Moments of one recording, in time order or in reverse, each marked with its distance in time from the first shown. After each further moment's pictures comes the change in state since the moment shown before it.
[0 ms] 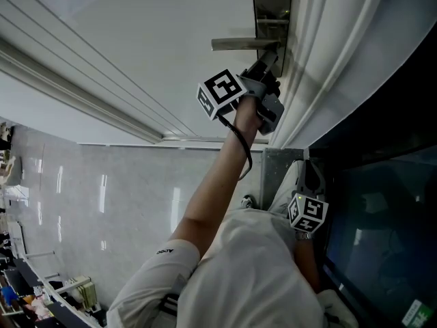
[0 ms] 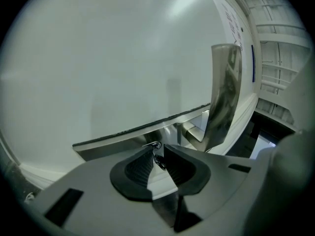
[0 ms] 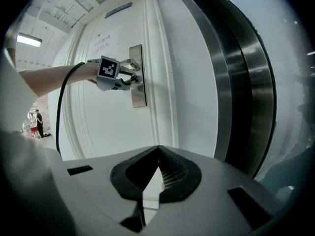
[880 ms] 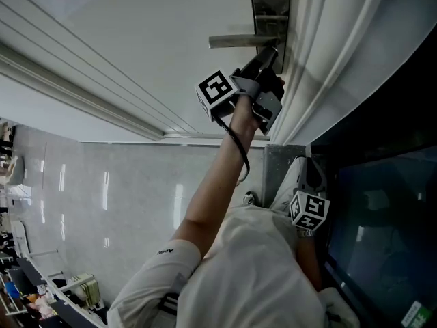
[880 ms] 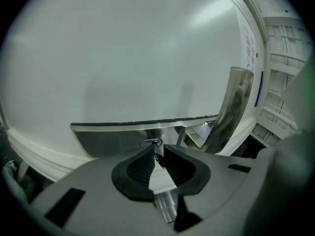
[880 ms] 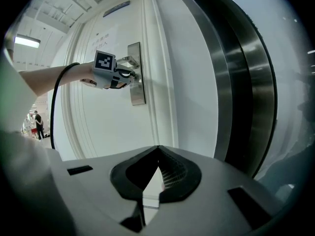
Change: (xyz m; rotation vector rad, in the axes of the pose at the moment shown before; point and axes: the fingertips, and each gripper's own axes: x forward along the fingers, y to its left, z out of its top) left arm -0.001 0.004 -0.002 -0.239 -0.024 -0.087; right arm 0.006 -0.004 -0.005 0.008 0.018 0.003
